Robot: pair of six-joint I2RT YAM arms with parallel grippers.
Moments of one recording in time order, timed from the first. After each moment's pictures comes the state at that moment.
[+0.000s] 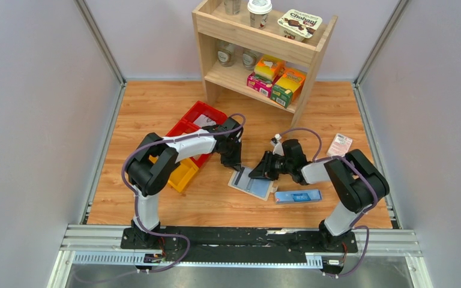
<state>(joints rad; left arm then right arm) -0.73 1.93 1.27 -0.49 0.23 -0.64 0.44 1.66 0.52 0.43 -0.64 0.82</state>
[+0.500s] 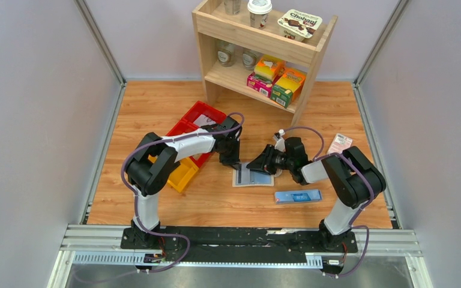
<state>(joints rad) -0.72 1.93 1.27 -0.49 0.20 -0.63 0.42 1.72 0.51 0.66 -0.67 1.00</state>
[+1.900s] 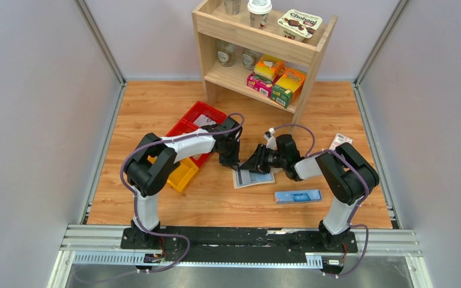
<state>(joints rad) -0.72 1.92 1.27 -0.51 0.19 -0.64 0.48 1.77 0.61 0.59 -0.66 0.95</state>
